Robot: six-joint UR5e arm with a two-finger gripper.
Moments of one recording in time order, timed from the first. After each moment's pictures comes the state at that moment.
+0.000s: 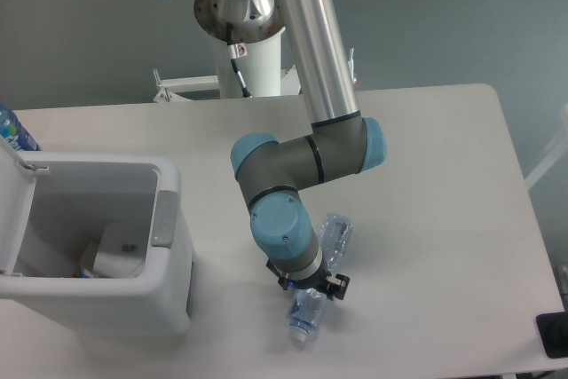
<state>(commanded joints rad) 2.30 -2.24 -1.48 -0.89 1.77 0.74</state>
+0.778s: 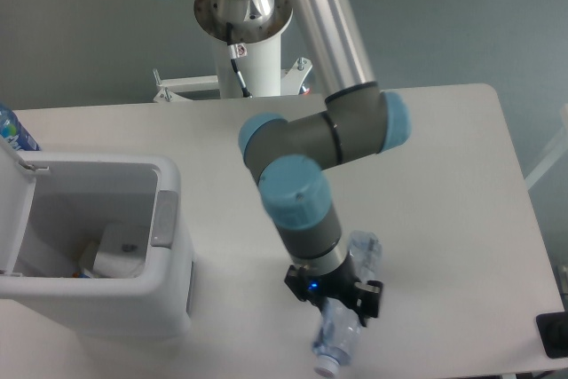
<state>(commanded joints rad) 2.37 -2.15 -1.22 -0.82 1.62 0.64</state>
